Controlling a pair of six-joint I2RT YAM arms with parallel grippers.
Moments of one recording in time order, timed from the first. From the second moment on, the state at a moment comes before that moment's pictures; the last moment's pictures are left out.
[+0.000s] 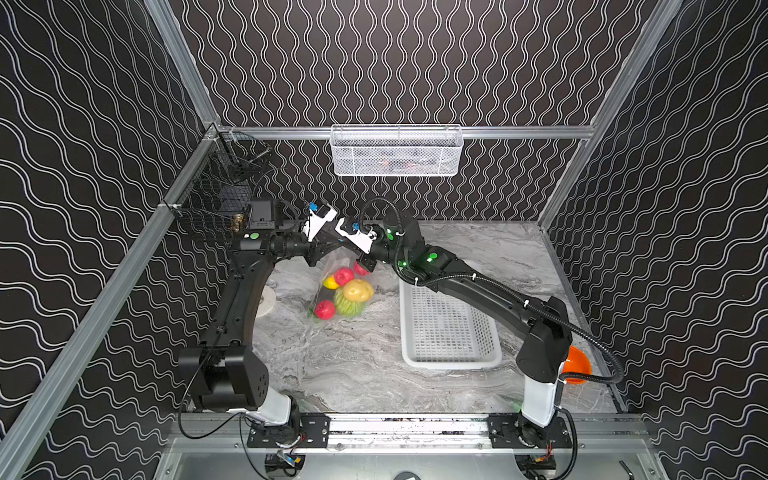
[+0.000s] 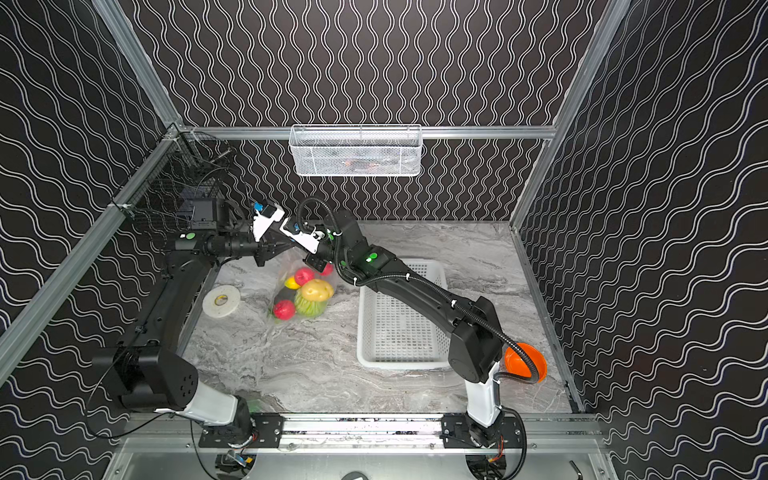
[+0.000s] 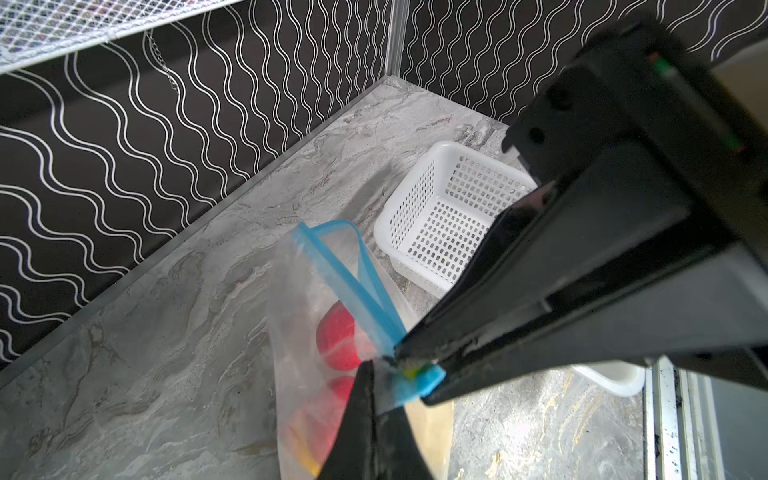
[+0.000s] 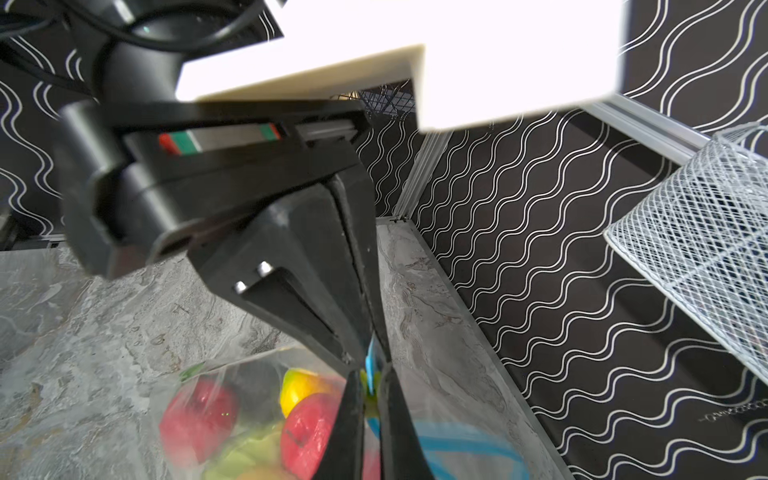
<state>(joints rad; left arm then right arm) 0.02 1.51 1.55 -0.85 0.90 0.61 0.87 1.91 1.80 -0.15 -0.22 -0.40</state>
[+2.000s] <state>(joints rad) -0.05 1.43 1.48 -0.99 0.96 0.70 0.83 1.74 1.70 -0.30 -0.41 -0.52</state>
